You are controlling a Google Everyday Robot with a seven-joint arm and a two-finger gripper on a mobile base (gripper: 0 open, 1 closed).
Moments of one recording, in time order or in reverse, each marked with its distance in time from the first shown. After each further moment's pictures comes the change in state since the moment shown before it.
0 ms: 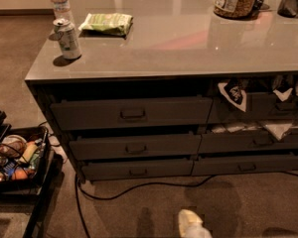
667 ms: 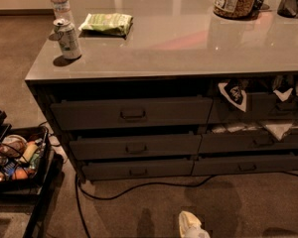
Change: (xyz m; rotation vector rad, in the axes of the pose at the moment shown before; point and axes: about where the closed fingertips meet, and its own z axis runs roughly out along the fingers) arm 0.014 0.006 0.001 -0.010 0.025 0.001
